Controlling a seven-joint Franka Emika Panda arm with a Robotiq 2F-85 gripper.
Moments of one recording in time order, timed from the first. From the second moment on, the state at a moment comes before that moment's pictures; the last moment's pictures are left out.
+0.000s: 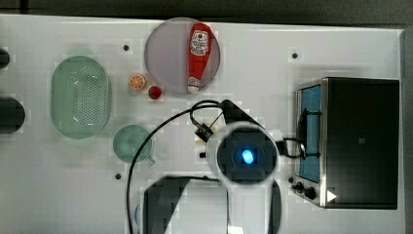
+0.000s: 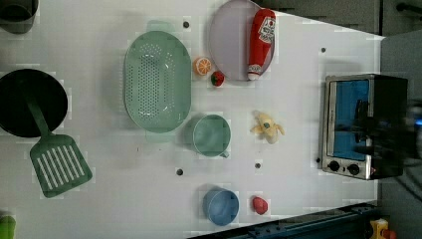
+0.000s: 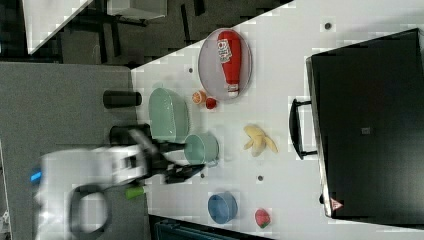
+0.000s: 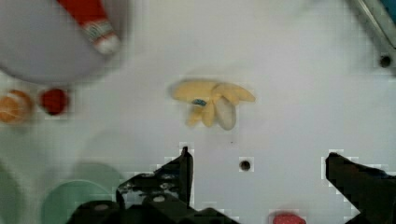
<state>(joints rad) 0.02 -0.23 -0.08 -2.34 -0.01 0.47 -0.18</state>
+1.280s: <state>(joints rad) 0.03 0.40 -0.09 -2.43 -0.02 1.10 -0.74</state>
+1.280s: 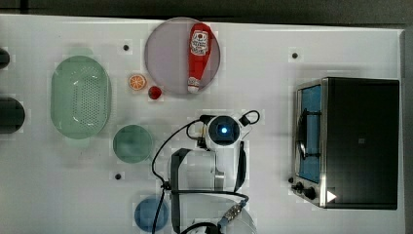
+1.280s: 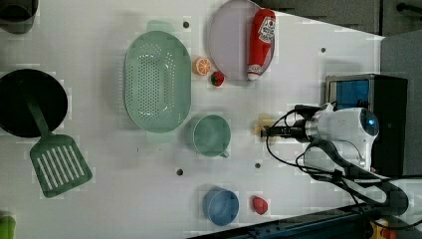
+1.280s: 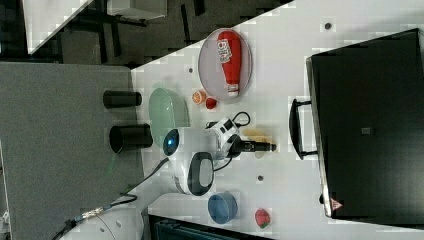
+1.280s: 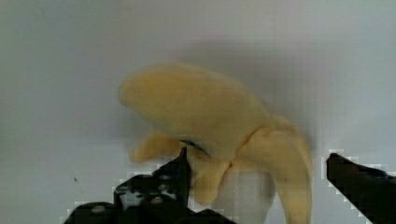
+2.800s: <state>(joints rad) 0.02 -0.37 -0.01 -2.18 0.00 0.34 -0.71</state>
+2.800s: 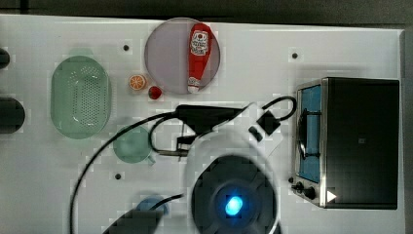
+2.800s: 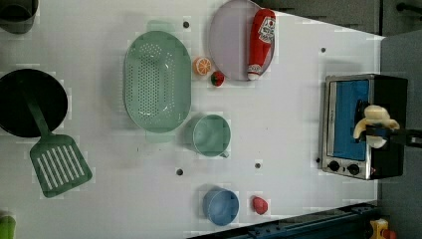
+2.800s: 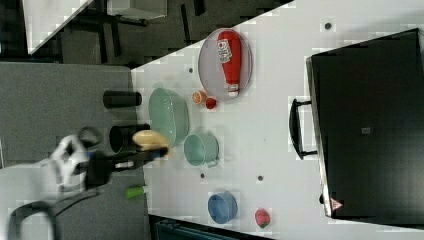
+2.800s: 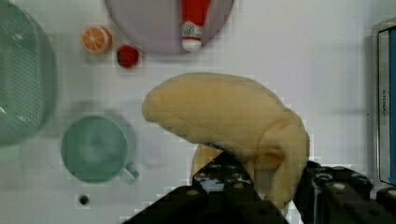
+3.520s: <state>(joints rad) 0.09 -0.19 0.39 -2.34 0.15 0.44 -0.19</state>
